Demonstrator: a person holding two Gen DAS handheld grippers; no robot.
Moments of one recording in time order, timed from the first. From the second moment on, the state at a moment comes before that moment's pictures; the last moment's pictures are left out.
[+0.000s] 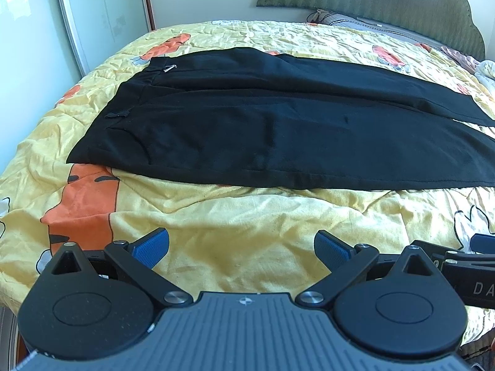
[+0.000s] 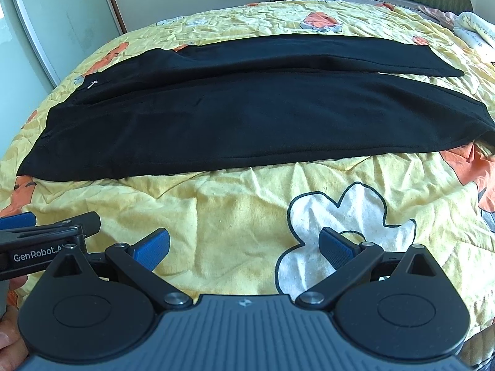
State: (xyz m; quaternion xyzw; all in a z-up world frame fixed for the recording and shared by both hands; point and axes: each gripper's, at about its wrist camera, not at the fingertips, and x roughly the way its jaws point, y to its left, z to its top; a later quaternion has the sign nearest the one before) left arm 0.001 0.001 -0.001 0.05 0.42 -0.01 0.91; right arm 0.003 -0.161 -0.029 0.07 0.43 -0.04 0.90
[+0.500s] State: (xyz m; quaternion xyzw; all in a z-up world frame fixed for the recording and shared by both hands) left arm -0.001 -0.004 -0.008 0.06 0.42 -0.02 0.91; right arm 0.002 -0.160 -0.029 0.06 0.42 -0.04 0.90
